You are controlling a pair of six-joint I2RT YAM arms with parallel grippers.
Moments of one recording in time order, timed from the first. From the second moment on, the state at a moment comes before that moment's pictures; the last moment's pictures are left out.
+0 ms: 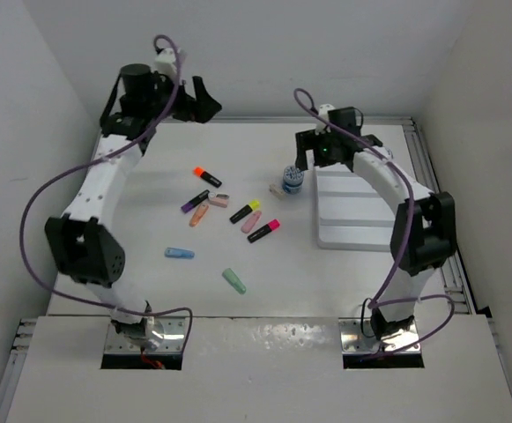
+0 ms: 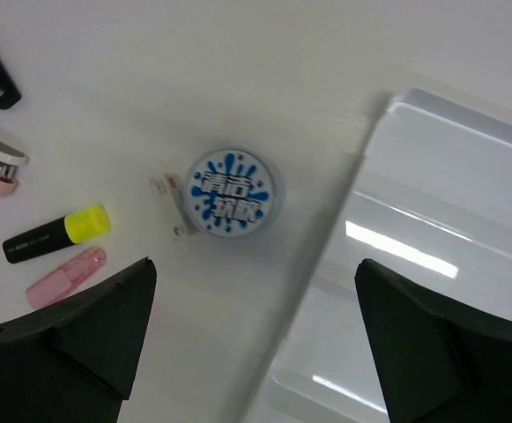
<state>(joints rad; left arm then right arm) -0.15 1.72 1.73 -0.27 0.49 -0.16 0.23 1.79 1.44 -0.41 -0.15 0.01</state>
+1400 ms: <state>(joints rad) 0.02 1.52 1.33 -0.37 0.61 -0.19 0.20 2.05 1.70 -0.45 -0.07 -0.05</state>
